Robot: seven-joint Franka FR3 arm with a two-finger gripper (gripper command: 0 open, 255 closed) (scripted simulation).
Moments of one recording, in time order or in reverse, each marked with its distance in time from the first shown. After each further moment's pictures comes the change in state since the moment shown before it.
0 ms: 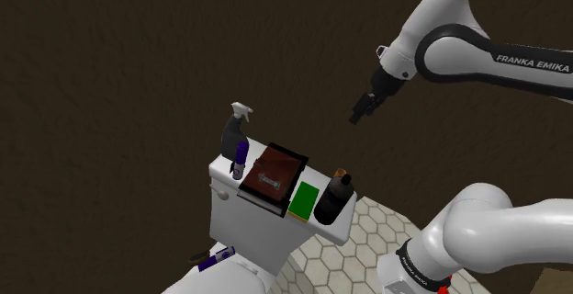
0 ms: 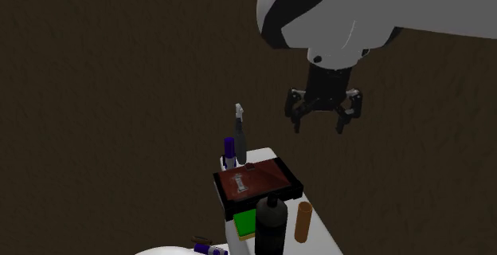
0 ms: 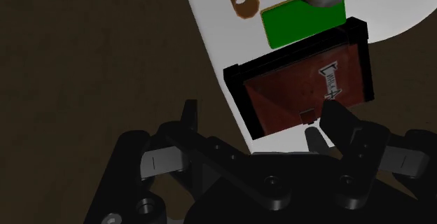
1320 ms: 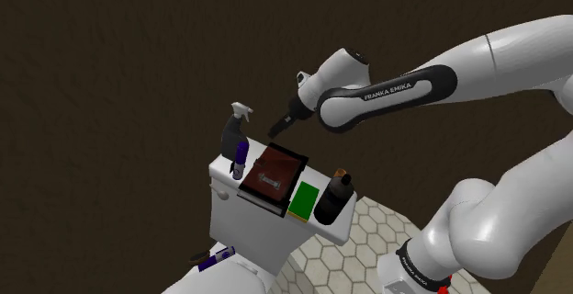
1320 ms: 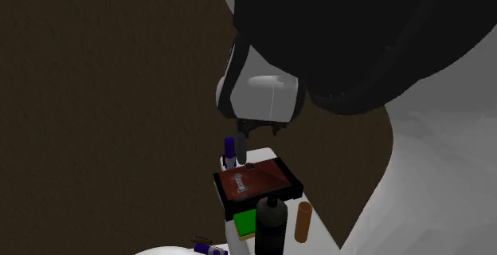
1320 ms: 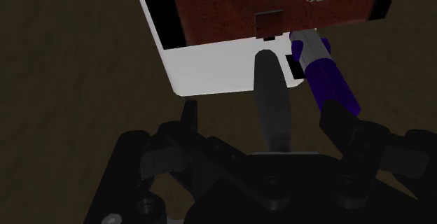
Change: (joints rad) arm 0.213 0.594 0.038 0.026 0.183 0.856 -0.157
